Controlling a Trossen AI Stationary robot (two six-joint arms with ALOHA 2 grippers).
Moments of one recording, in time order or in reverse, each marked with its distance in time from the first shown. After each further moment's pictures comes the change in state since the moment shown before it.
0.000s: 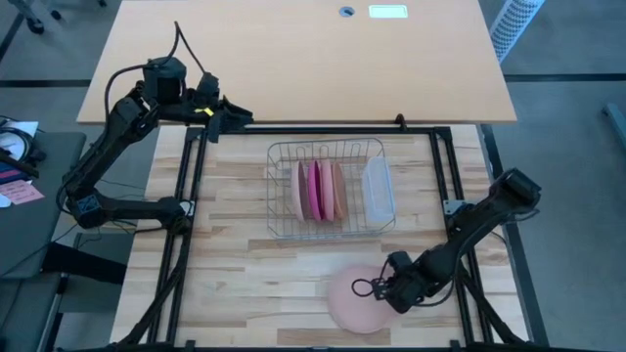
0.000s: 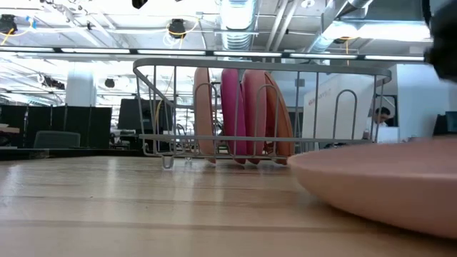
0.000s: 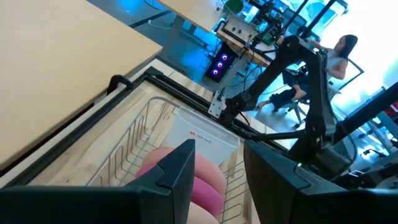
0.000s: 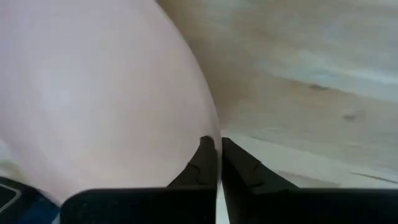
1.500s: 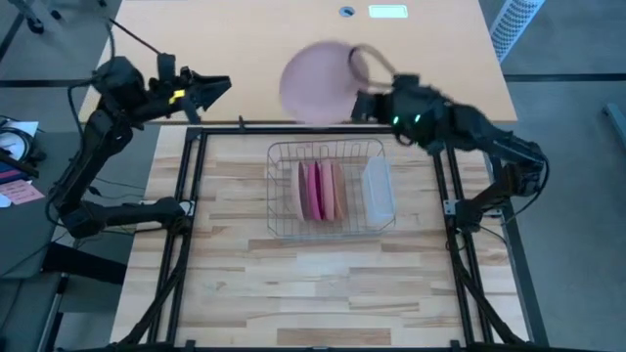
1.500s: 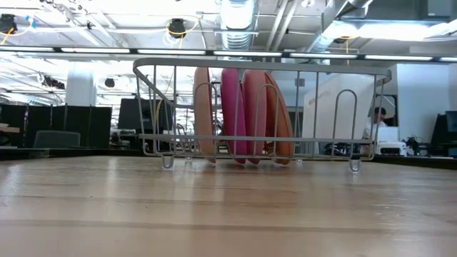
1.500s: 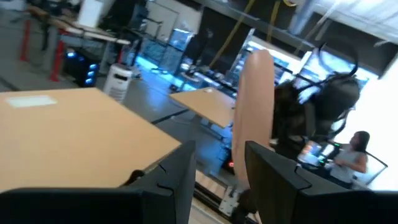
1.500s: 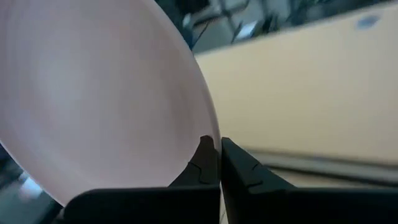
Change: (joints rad) left arm 0.000 -0.120 0.000 0.310 -0.244 -0.209; right arm -0.850 -0.086 1.009 -0.183 0.739 -1.277
